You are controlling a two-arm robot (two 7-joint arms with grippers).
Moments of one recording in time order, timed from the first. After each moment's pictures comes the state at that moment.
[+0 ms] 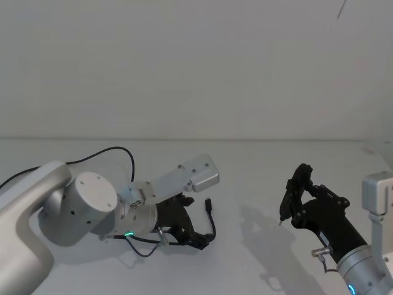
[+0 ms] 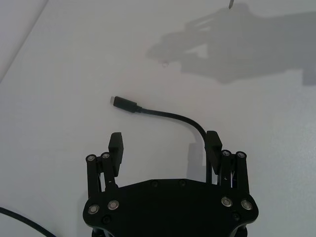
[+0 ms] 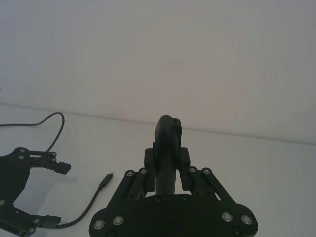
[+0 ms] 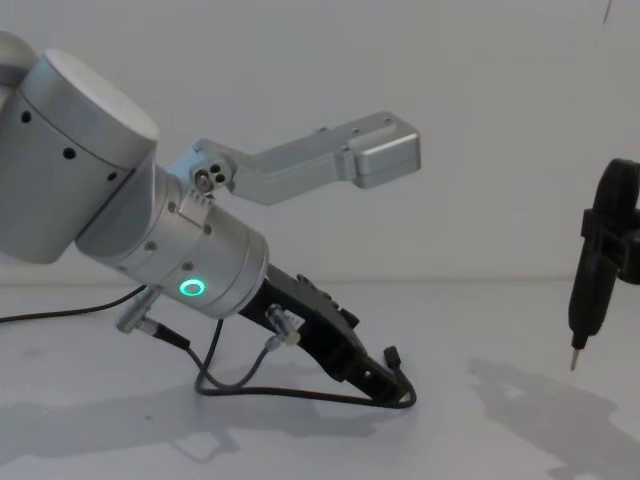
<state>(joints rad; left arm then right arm) -0.70 0.37 0.79 -1.43 -0.07 0.56 -0.61 -0.01 0.34 -0.23 -1.77 0.29 0.03 0.07</state>
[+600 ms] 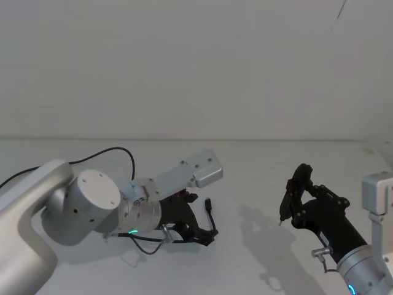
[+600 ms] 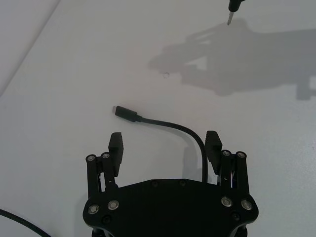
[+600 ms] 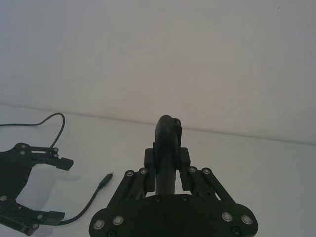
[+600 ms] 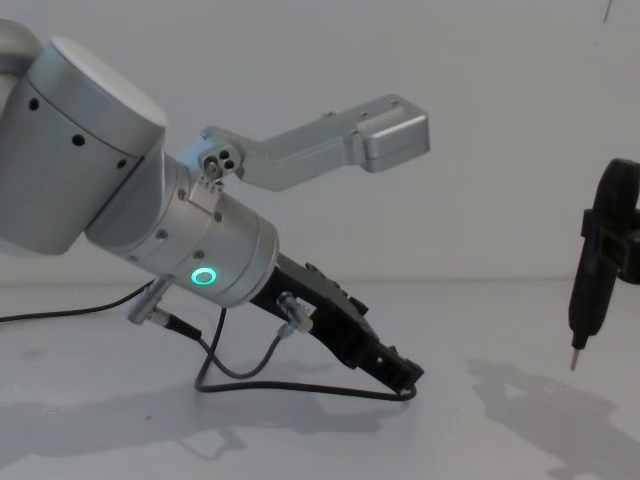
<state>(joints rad) -0.69 0.35 0.77 -1.45 -0.06 0.57 -0.60 -0.01 0.34 -0.23 -1.77 0.29 0.03 0.07</state>
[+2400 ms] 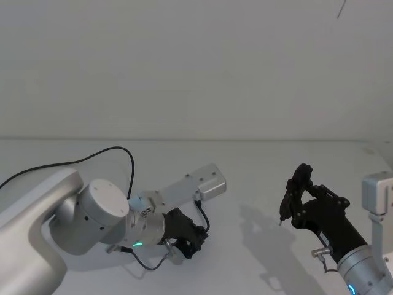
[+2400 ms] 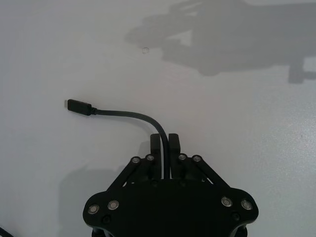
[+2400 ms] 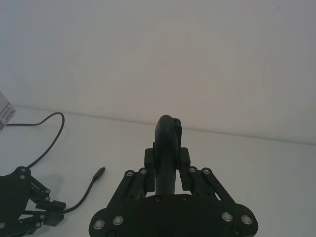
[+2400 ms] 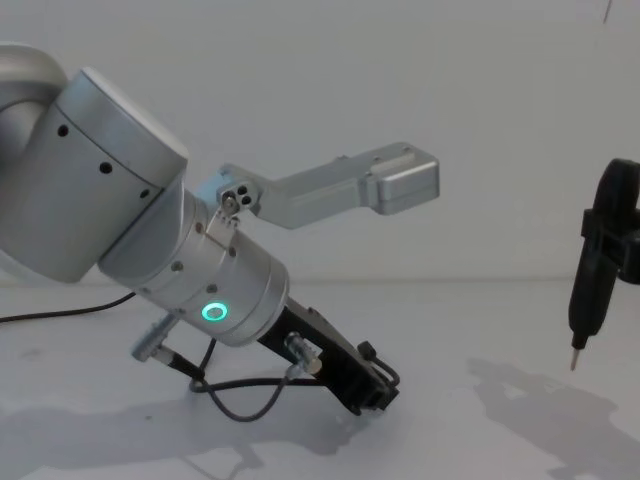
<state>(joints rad) -0.67 0.32 0.78 -1.43 -0.05 0.66 -0.62 -0.01 0.34 -0.23 -1.77 0.29 0.03 0.07</state>
